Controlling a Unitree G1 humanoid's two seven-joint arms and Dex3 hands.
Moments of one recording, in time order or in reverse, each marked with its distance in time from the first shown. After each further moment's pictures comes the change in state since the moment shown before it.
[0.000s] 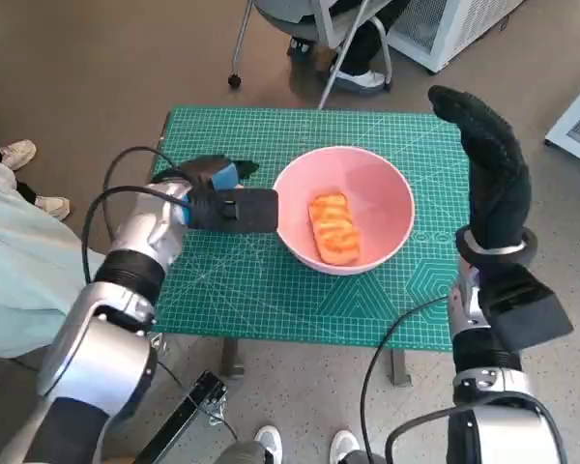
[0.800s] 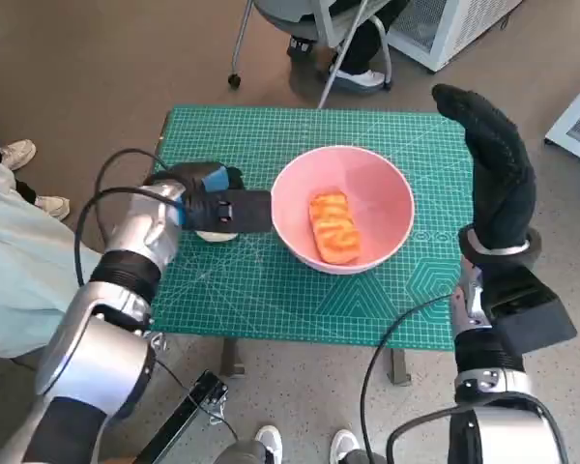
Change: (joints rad) left arm -0.017 0.047 0.031 -0.002 -0.016 -0.016 0.013; right arm 0.006 0.000 0.000 -0.019 0.001 0.000 -0.001
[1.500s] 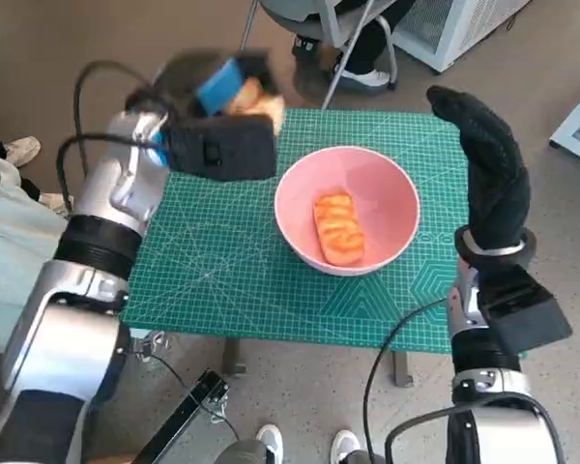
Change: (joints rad) left arm -0.046 0.060 0.142 -0.520 -0.089 -0.100 0.081; right arm 0.000 0.010 0.008 0.005 0.001 0.000 0.002
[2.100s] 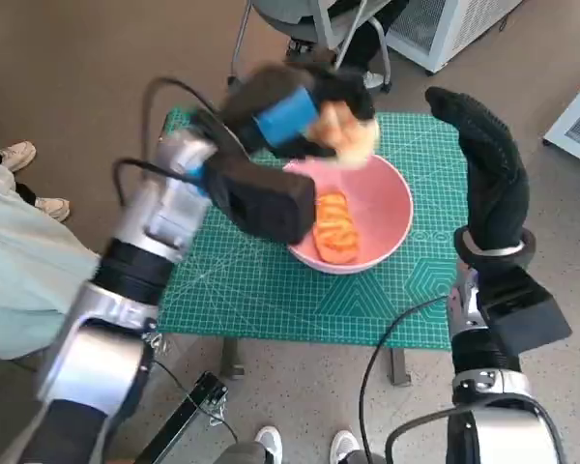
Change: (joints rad) left arm 0.104 -0.127 -0.023 -0.056 -0.085 -0.161 -0.114; right arm 0.000 -0.004 0.001 0.002 -0.001 0.000 0.000
